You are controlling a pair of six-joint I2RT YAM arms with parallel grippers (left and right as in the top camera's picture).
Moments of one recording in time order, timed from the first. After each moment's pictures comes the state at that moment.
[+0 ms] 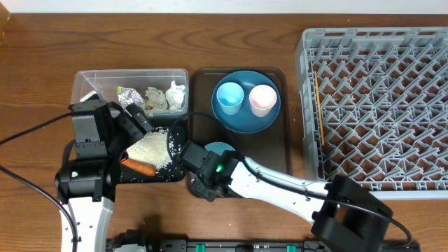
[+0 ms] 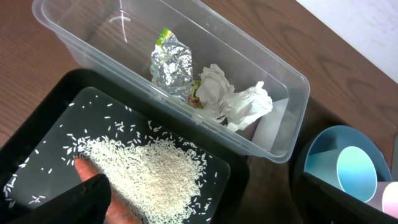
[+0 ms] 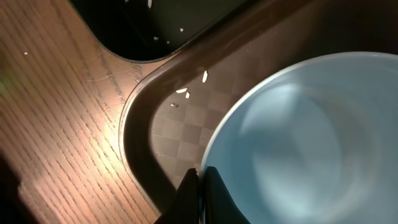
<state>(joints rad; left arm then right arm) 0.07 0.98 0.92 -0.74 -0.02 -0.54 1.09 1.86 1.23 -0.64 -0.05 0.12</state>
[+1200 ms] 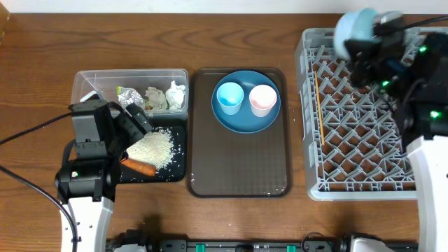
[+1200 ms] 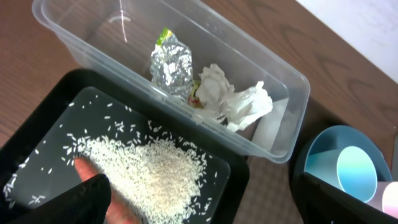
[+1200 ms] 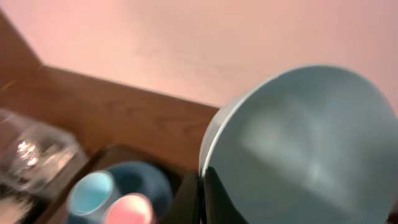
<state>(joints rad) 0.07 0.98 0.92 -0.74 -0.02 -0.54 -0.14 1.35 1.27 -0.30 -0.59 -0.06</state>
